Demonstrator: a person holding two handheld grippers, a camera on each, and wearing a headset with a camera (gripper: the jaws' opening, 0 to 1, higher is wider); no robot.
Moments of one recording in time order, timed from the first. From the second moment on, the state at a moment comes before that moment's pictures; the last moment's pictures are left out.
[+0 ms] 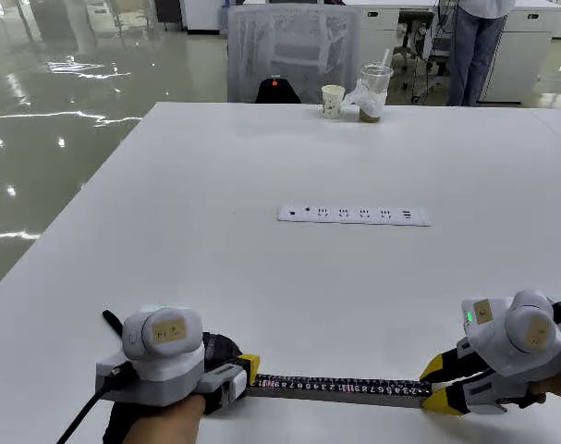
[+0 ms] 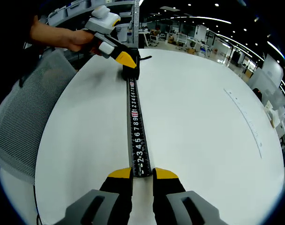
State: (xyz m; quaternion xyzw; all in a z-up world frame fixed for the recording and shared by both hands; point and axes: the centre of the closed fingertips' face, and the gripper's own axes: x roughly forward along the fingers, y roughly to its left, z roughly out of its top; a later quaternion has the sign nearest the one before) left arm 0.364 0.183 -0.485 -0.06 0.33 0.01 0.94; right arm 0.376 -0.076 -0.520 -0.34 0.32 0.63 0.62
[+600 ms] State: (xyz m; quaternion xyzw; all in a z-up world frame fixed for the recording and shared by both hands) left arm 0.363 0.185 -0.492 -0.06 0.35 0.02 0.94; right arm 0.377 -0.076 -0.521 -0.33 0.32 0.63 0.63
